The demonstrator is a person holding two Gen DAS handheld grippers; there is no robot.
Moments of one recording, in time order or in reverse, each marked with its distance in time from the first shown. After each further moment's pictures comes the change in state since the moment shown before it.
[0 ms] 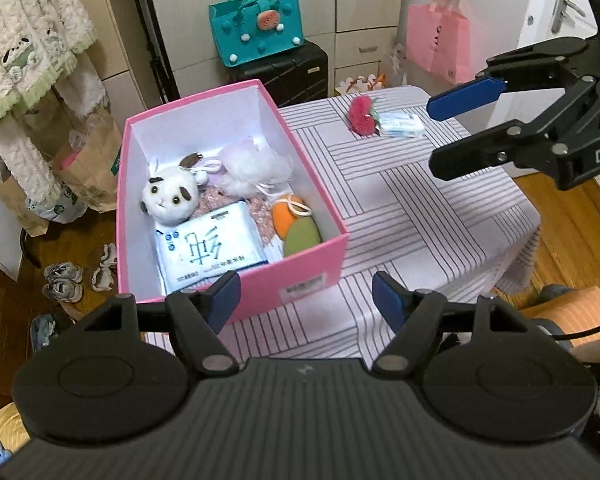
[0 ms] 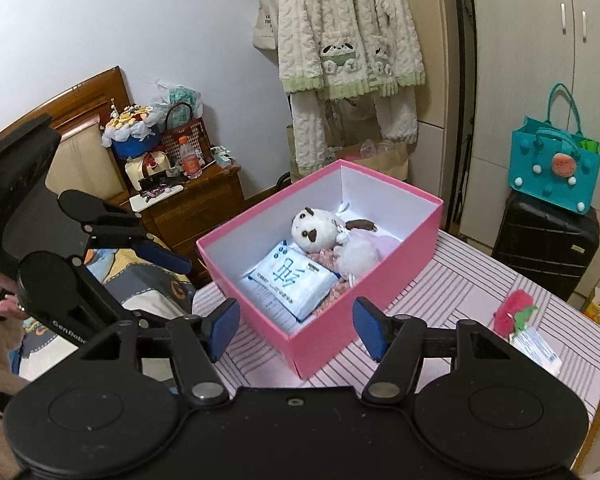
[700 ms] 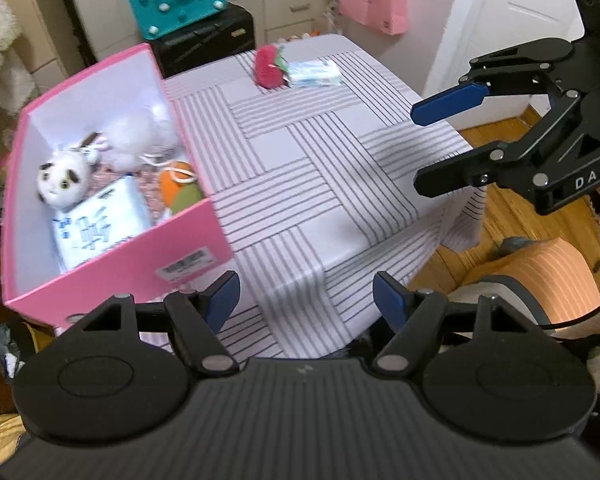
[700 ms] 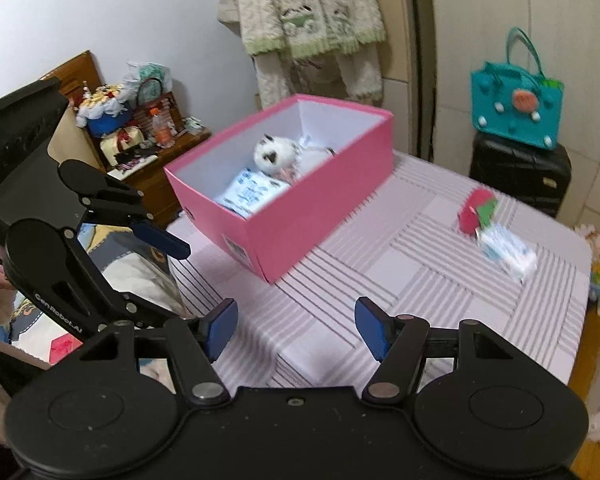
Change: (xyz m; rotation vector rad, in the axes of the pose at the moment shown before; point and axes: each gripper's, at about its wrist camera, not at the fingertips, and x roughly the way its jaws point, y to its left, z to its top) left arm 0.048 -0.071 -0.008 0.096 0.114 -0.150; right arm -0.018 -0.027 -0.089 0.098 0.076 -0.059
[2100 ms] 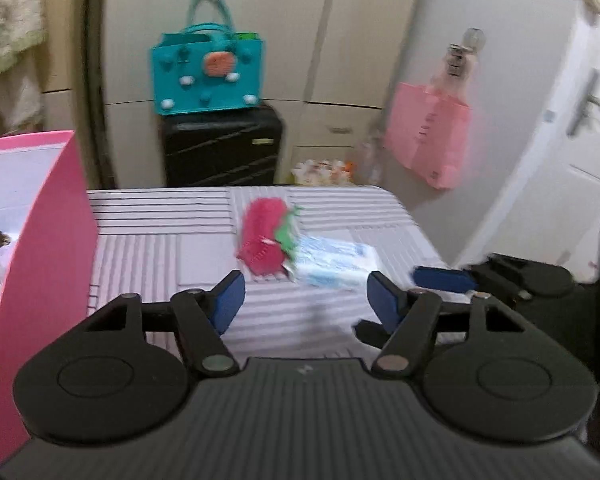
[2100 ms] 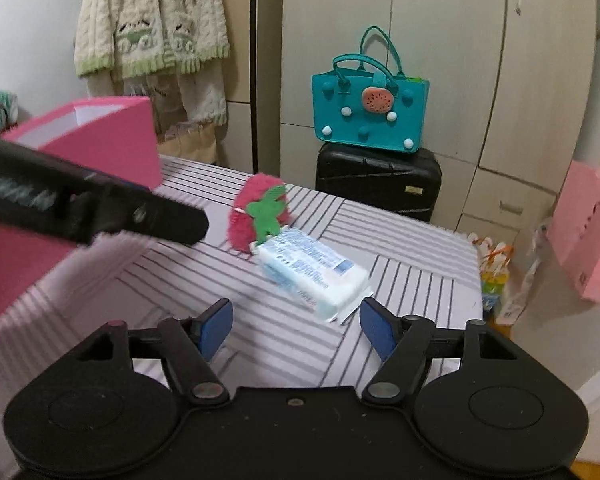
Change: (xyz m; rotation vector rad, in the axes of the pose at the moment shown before) left arm 0.162 0.015 0.146 -0.282 -0.397 0.050; right arm 0.111 -0.168 -0.012 0.050 -0.149 -0.418
